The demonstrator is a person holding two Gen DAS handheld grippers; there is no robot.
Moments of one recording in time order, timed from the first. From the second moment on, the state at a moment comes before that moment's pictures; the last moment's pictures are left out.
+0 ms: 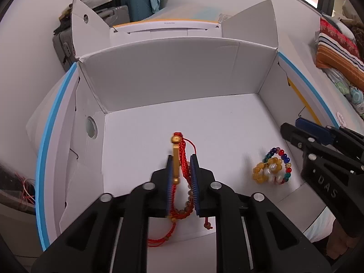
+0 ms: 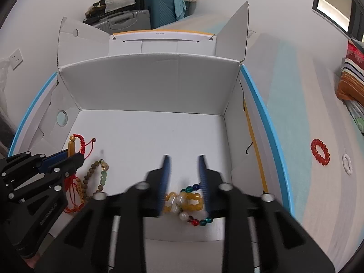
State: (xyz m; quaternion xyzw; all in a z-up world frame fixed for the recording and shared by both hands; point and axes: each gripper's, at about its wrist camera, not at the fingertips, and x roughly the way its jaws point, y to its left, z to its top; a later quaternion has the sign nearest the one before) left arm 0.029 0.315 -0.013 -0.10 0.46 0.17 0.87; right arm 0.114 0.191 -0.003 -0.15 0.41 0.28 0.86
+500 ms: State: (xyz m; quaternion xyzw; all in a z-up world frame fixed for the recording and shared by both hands) left arm 0.012 0.283 0.035 -0.08 0.37 0.21 0.90; right arm 0.102 0.105 0.065 -0.09 0.28 0.23 0.93
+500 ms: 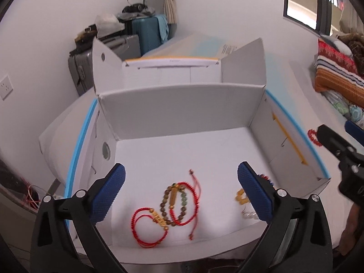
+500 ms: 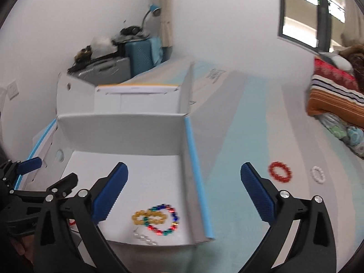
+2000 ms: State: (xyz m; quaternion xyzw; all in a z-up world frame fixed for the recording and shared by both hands) left arm 0.313 -0.005 -0.042 -0.03 0.43 0.04 0.90; right arm 0.359 -0.227 -0.028 -0.01 0.40 0.03 0.91
